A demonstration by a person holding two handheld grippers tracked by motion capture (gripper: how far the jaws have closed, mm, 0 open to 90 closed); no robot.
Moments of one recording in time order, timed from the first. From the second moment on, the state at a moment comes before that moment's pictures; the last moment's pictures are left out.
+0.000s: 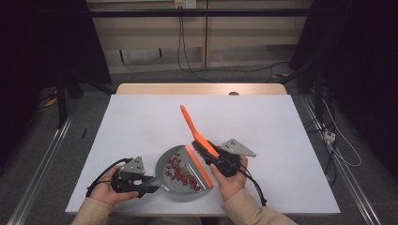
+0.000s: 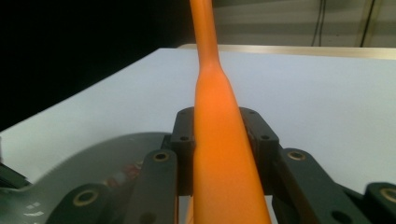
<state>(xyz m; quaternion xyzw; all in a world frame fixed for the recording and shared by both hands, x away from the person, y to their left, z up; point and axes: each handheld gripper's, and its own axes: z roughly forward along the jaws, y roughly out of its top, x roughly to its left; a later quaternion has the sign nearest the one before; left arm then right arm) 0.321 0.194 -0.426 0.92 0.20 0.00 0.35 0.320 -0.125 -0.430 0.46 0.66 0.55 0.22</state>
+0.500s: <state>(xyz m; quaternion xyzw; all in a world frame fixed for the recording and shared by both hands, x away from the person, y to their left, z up) 0.322 0.188 -0.432 0.91 0.21 0.03 0.34 0.318 -0.160 -0.445 0.47 0.67 0.53 0.23</state>
